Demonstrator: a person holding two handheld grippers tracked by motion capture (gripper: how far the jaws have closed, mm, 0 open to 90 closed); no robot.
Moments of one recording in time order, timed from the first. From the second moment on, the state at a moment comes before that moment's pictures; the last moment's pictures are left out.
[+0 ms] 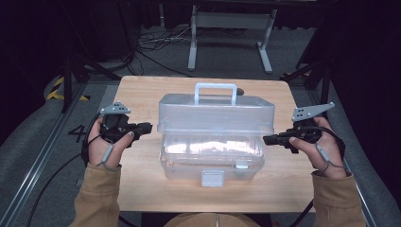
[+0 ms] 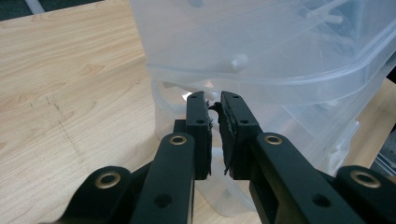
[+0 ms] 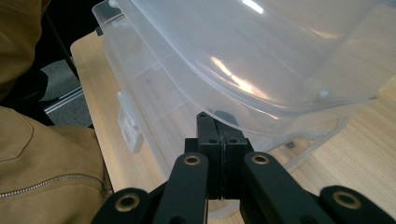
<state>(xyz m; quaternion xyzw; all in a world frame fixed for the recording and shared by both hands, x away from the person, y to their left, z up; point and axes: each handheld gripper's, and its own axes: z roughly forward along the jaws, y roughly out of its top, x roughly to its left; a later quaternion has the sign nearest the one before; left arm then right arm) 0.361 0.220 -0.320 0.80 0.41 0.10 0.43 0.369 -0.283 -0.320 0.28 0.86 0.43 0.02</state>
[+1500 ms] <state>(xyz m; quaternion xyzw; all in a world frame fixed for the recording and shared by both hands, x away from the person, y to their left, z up) 0.365 0.224 -0.324 0.81 0.42 0.09 0.41 0.366 -0.274 -0.329 0.26 0.91 0.33 -0.01</state>
